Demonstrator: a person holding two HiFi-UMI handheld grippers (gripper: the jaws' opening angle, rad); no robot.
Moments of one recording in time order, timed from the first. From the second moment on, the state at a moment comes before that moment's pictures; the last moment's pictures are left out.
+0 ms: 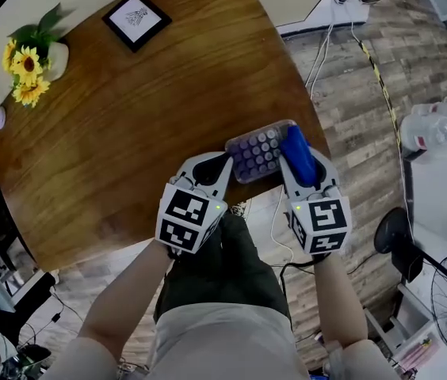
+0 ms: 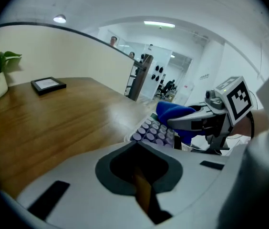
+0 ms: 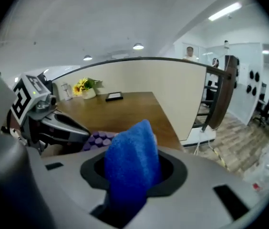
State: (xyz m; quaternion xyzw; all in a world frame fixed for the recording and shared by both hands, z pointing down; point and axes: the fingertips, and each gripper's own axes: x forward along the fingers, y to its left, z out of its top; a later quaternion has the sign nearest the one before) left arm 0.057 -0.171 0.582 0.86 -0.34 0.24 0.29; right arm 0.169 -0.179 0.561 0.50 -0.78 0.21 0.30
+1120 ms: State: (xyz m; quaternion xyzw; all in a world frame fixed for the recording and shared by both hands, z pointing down) left arm 0.061 -0.167 0.575 0.87 -0.33 0.21 0.31; right arm 0.089 -0.205 0.533 0.40 -0.84 0.29 0.22
